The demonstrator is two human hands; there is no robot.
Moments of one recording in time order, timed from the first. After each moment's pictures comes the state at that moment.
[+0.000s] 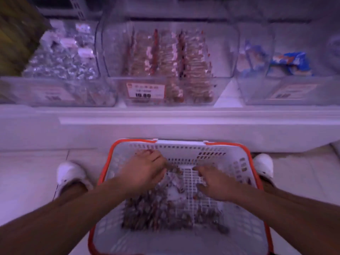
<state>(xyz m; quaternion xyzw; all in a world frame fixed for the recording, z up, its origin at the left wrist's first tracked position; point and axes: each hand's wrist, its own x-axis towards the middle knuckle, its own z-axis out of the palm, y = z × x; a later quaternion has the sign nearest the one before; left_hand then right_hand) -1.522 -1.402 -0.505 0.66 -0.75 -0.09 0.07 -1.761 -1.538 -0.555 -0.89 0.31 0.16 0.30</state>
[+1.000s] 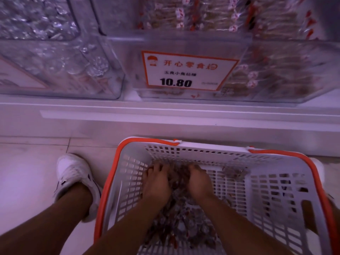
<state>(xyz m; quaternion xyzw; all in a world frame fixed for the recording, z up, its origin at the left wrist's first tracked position) -1.519 -1.403 -0.699 0.87 -0.42 -0.27 0.04 -1.640 -1.499 -0.732 -0.81 0.50 0.09 0.30</state>
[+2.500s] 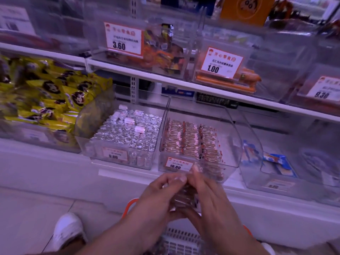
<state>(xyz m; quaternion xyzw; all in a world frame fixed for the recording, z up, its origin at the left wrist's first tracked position) -1.536 -1.376 -0.313 0.46 -0.16 -0.55 0.68 -1.660 -1.478 -0.333 -0.94 0.07 -0.34 0.01</state>
